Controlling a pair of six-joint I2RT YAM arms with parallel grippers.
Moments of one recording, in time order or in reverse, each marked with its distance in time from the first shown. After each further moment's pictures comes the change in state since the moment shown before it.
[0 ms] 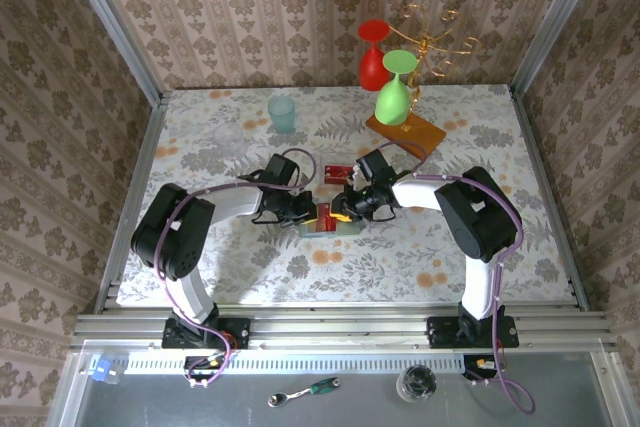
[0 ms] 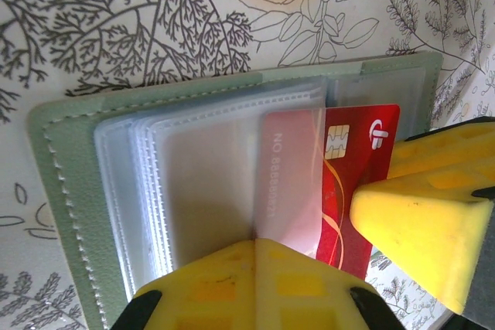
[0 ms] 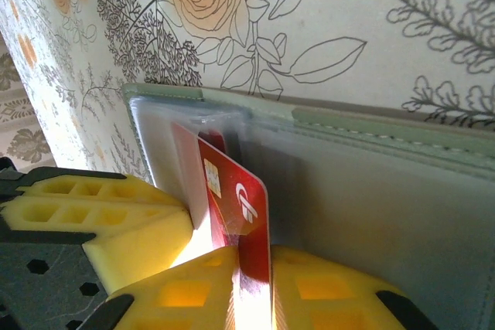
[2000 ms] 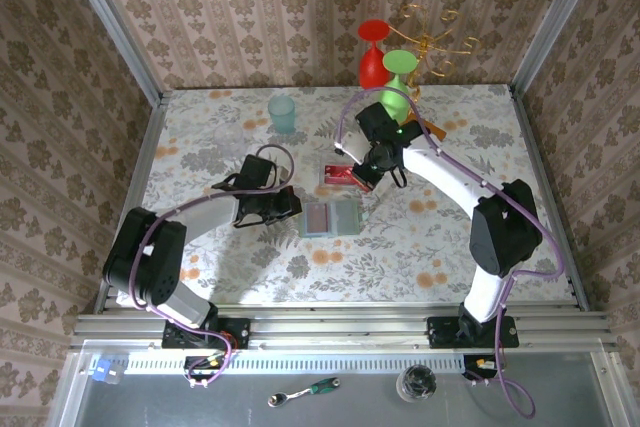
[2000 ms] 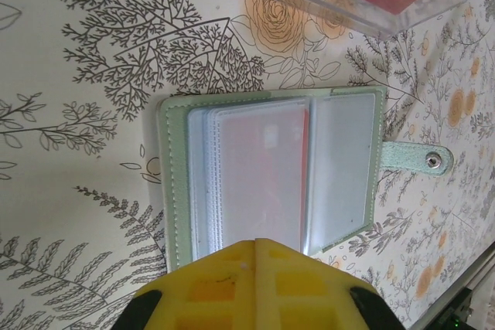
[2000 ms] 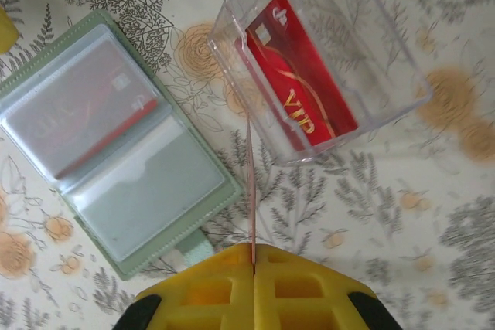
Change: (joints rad) left arm 0.099 -0.206 -0.131 0.047 -0.002 0.003; right arm -0.003 -0.139 0.481 -0.735 0.529 -1.272
